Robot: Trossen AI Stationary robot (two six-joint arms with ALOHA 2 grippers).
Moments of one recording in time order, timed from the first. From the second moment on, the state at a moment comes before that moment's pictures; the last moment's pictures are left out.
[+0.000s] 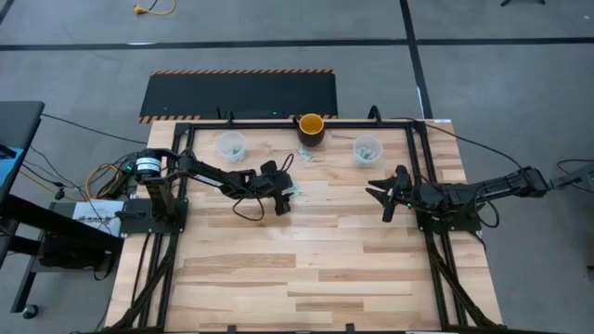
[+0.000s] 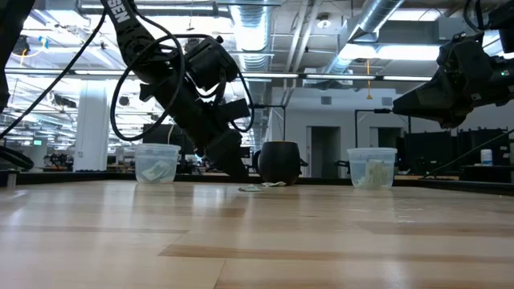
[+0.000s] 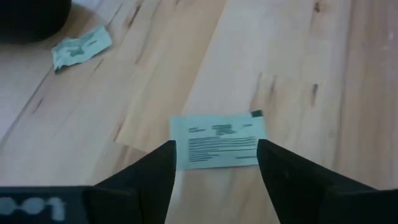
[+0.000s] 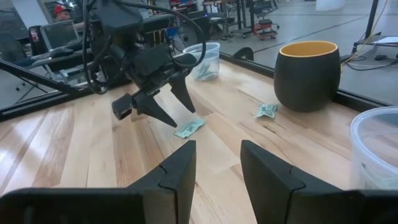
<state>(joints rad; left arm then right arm) 0.14 1.82 0.82 0.22 -0.24 -0.05 0.17 0.29 0.01 0.06 0.52 0.25</state>
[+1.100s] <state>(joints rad) 0.16 1.93 0.86 0.27 -0.19 -0.09 0.17 0.29 0.01 0.06 0.52 0.25</state>
